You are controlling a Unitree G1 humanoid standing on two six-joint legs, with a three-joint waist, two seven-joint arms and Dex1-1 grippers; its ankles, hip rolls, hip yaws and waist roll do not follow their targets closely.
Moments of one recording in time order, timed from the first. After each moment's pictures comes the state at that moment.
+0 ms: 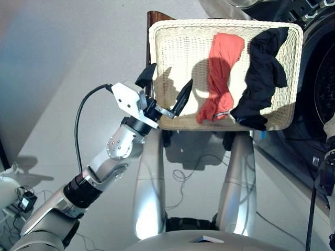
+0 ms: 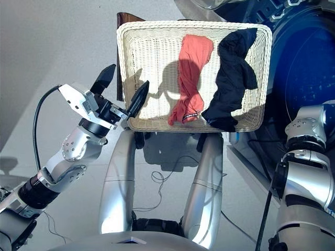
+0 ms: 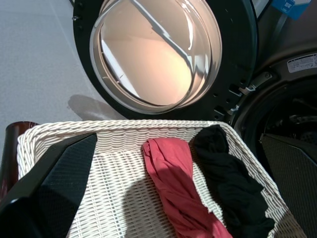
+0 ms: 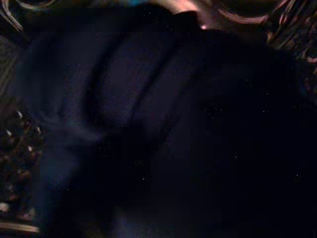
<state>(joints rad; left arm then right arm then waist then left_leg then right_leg) -0.41 0.66 -0.58 -0.33 -0.69 -0.29 0.15 -0.85 -0.79 -0.25 1.13 1.03 -0.40 -0.56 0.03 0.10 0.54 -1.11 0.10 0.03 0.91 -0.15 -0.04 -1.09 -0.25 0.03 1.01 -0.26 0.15</state>
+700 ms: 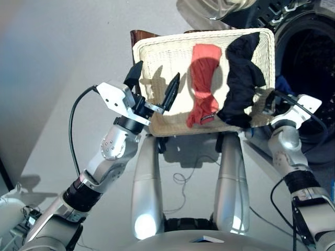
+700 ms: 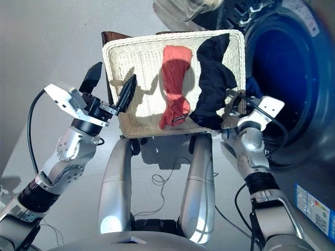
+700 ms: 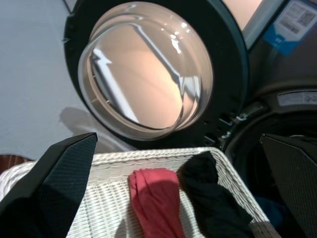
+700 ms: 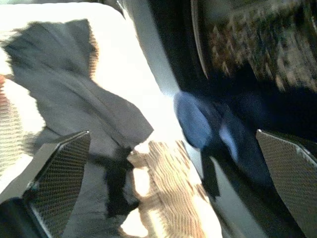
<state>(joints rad) -0.30 0.53 -0.42 -0.22 -0.68 -0.30 0.12 -0.30 -0.57 0.19 0.28 0.56 -0.31 -0.29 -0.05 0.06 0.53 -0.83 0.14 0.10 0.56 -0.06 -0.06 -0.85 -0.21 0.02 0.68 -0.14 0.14</state>
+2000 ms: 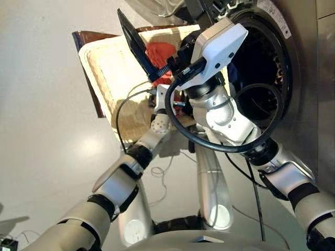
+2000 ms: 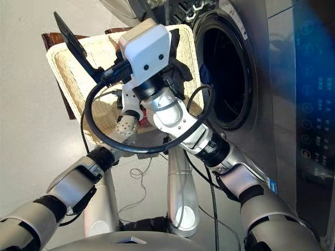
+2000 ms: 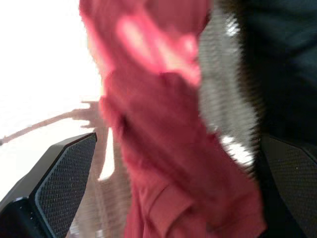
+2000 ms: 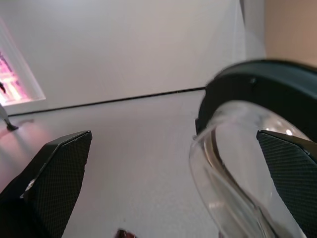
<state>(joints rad) -0.79 0.12 -0.56 0.85 -0.55 -0.23 0.44 -0.93 -0.37 0.70 -0.14 0.41 -0.31 -0.32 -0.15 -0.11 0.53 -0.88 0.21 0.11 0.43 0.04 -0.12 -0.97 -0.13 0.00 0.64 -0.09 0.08</state>
